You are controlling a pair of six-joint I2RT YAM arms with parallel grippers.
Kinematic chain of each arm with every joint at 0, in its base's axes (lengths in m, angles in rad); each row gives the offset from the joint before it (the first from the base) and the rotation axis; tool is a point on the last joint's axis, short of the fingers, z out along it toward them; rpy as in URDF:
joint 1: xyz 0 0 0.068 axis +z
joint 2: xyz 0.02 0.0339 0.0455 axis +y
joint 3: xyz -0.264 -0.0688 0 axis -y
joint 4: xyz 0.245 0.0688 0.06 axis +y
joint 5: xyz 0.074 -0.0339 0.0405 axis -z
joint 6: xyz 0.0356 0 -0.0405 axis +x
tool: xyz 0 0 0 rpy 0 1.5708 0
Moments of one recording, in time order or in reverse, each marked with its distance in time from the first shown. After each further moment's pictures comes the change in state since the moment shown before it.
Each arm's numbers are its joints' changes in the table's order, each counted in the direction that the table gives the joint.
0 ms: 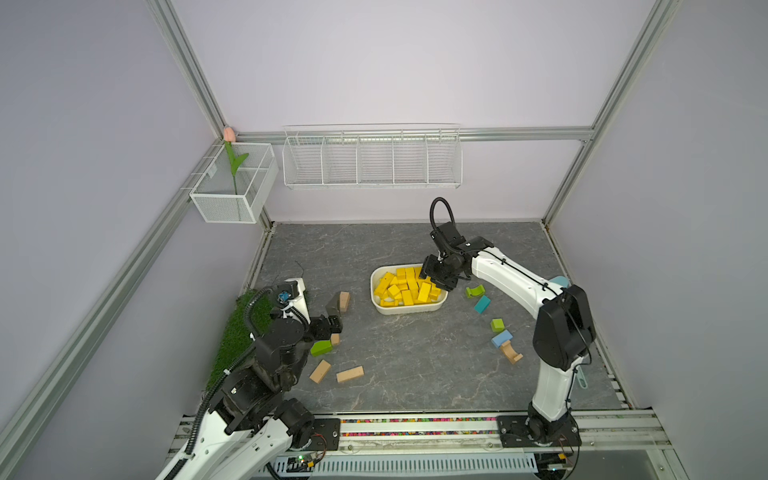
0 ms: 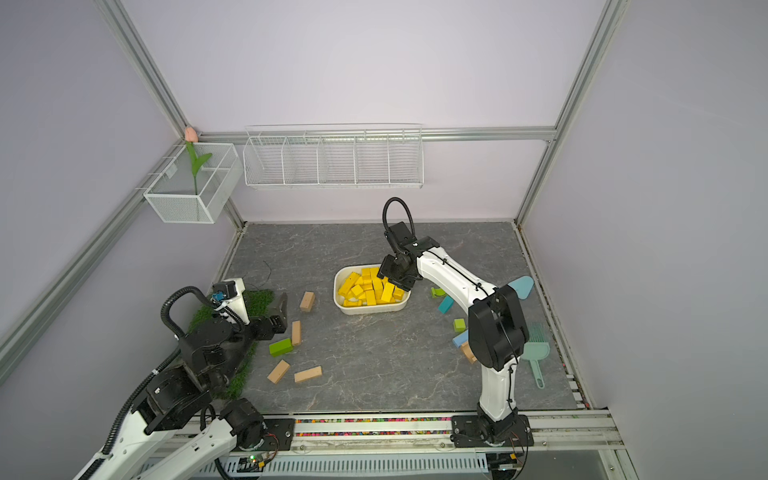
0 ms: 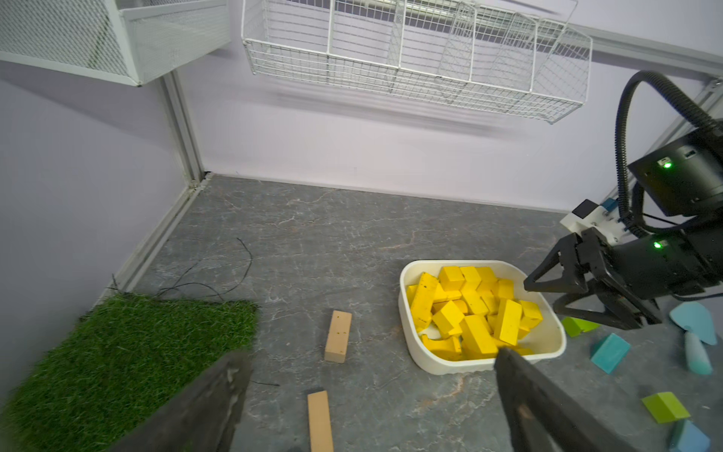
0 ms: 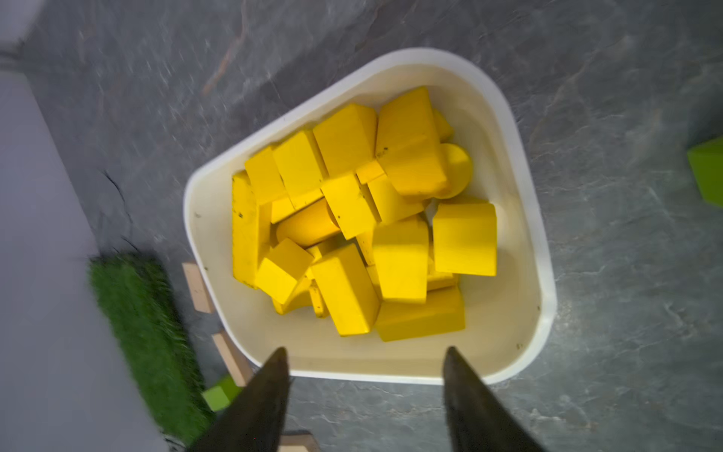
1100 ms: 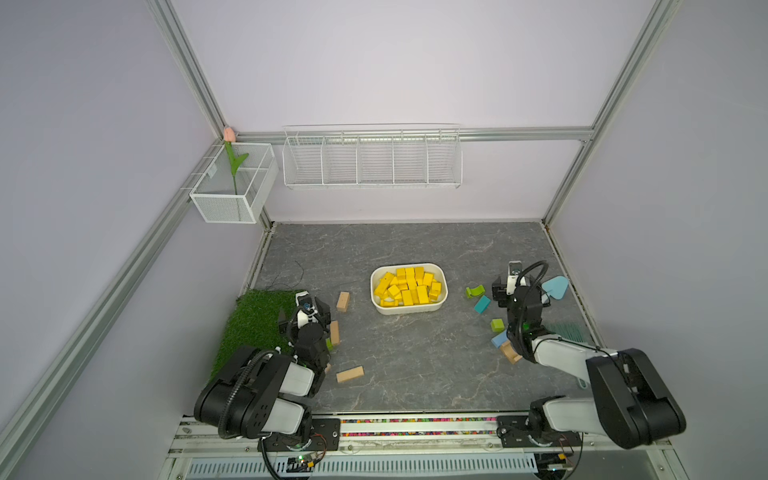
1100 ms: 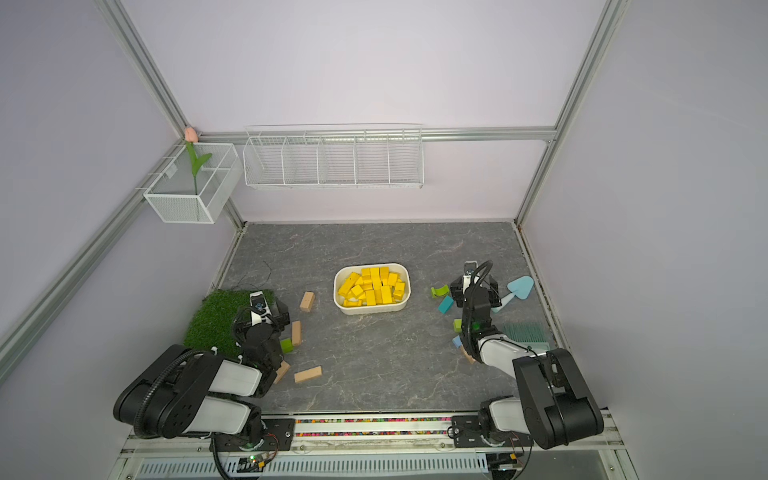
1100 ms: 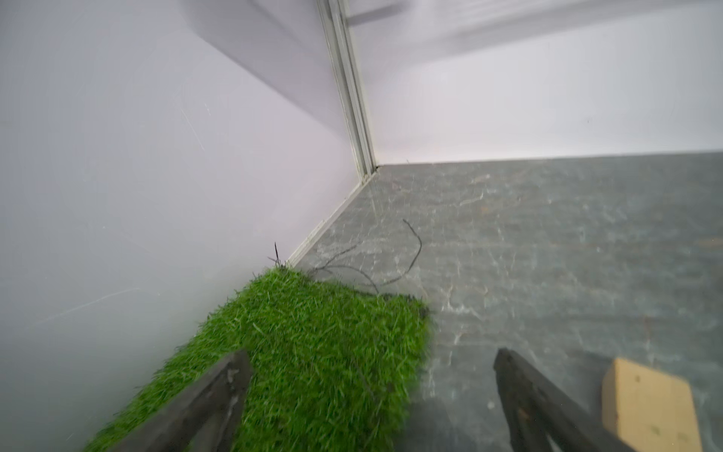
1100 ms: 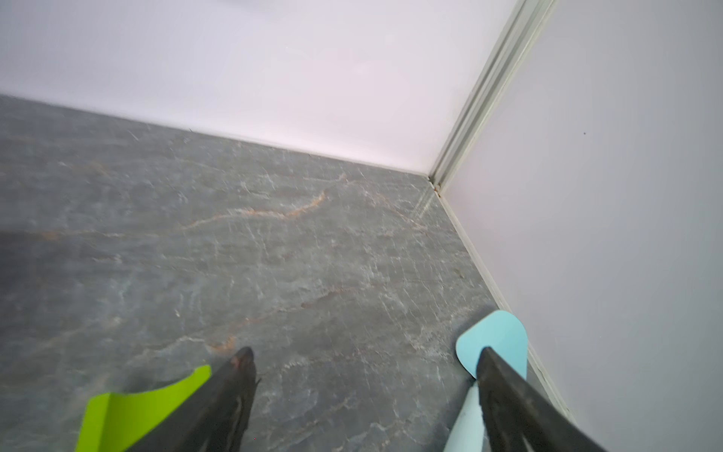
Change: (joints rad) left arm 0.416 0.999 -0.653 -1.832 -0.148 0.418; right arm -0.338 -0.571 -1.259 -1.590 0.586 -1.032
